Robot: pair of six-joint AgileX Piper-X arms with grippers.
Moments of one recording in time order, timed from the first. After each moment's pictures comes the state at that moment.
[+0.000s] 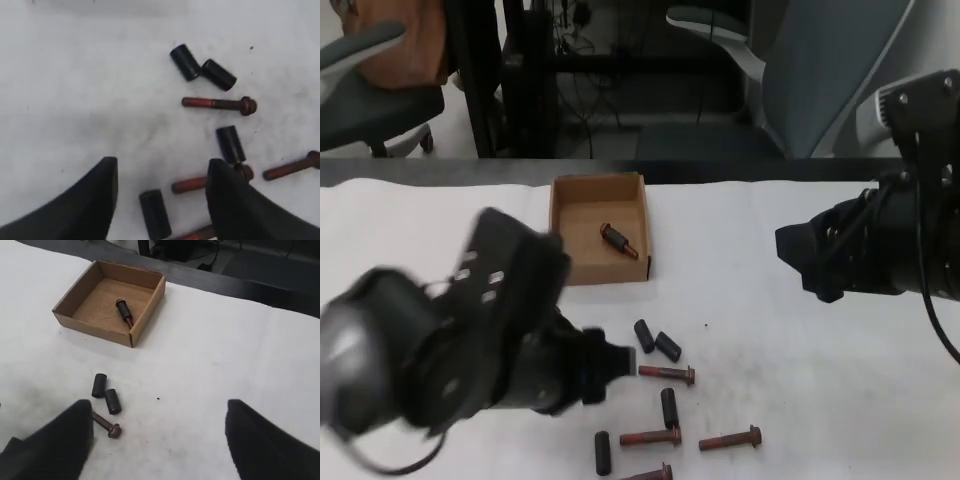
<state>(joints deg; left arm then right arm) -36.7 78.6 -38.6 19.8 0.0 -31.5 25.8 56.1 -42.9 25.6 -0.8 2.2</state>
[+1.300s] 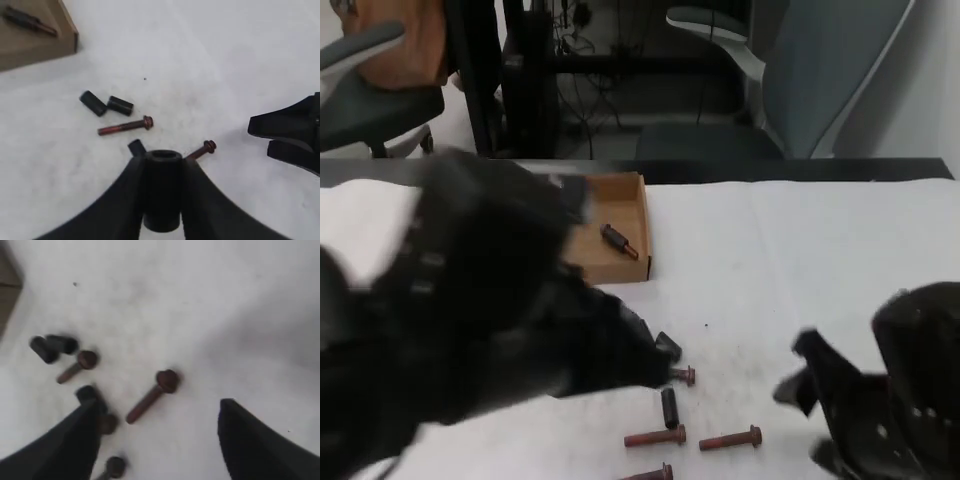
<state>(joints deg) -47.3 57.4 -41.5 27.2 -5.3 -23.4 31.2 62.1 -24.7 18.7 1.3 73.3</state>
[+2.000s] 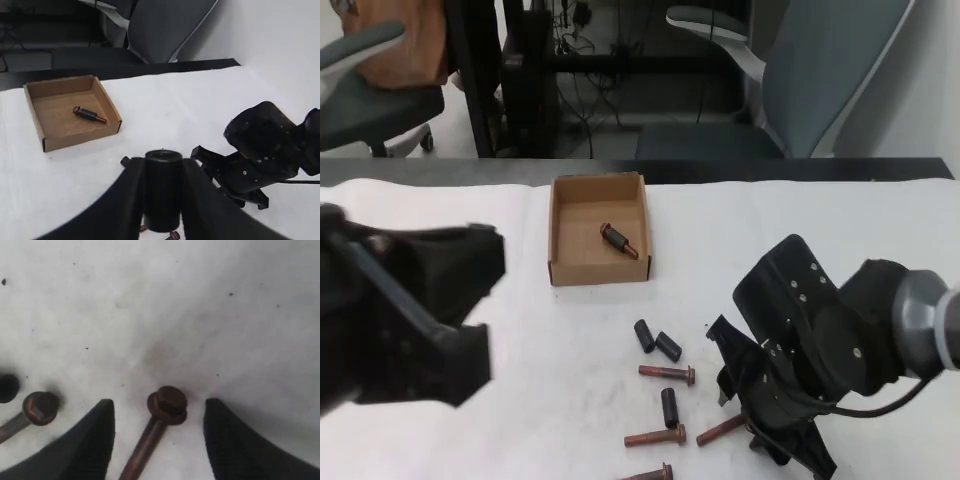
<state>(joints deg) -46.0 29.2 -41.5 37.7 -10.7 -19.0 34.6 92.7 -44.7 27.5 4.4 79.4</state>
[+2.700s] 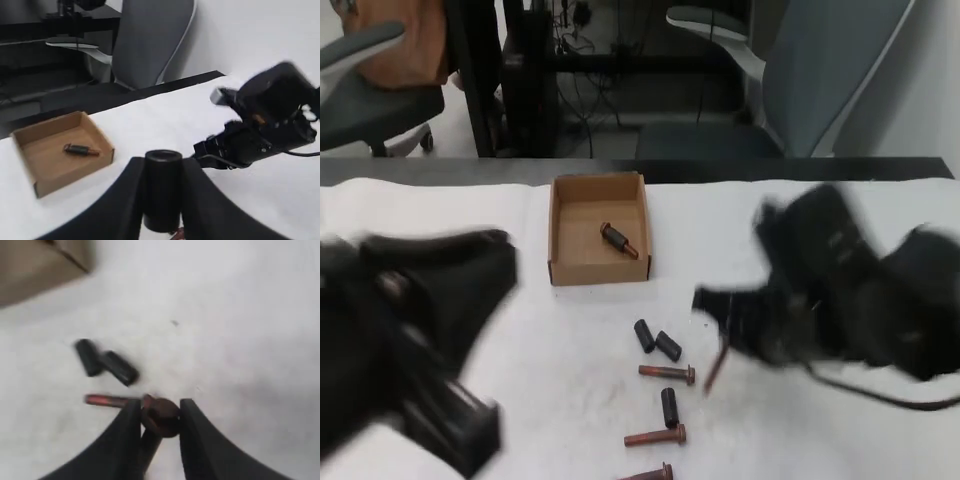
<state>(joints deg) -46.0 26.3 -30.6 21.7 -6.3 -7.6 35.5 77.7 -44.5 19.4 8.1 36.9</state>
